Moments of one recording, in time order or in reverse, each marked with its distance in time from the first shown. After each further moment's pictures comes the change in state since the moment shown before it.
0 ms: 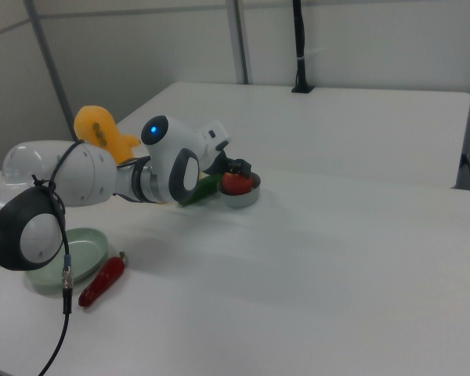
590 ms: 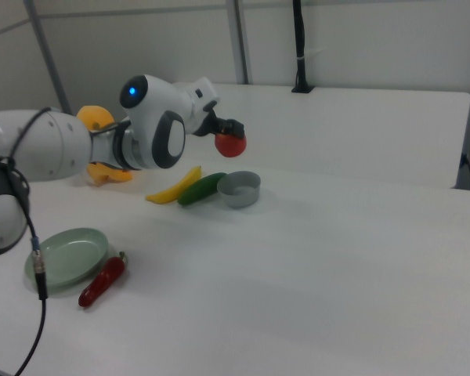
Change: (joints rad) arm 0.000 -0.219 0.000 -0.110 0.000 0.000 0.016
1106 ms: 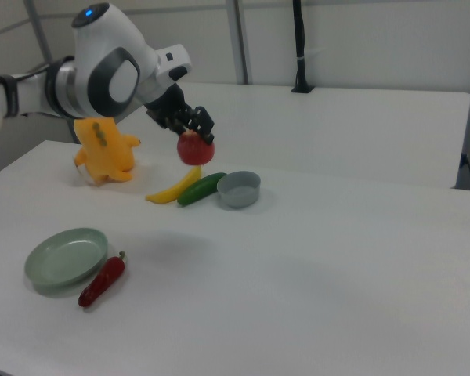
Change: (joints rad) arm 0.001 -0.475 -0.001 -0.284 0.000 -0.582 -0.018
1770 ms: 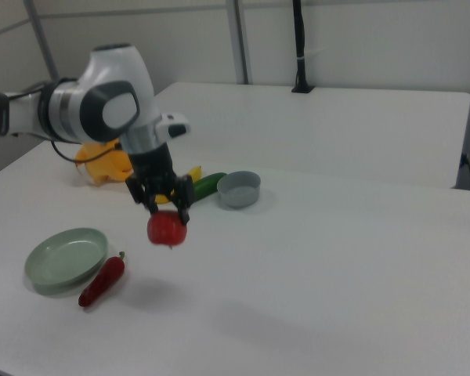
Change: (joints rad) arm -0.004 -0.092 -0.010 -0.202 0.000 -0.384 -0.192
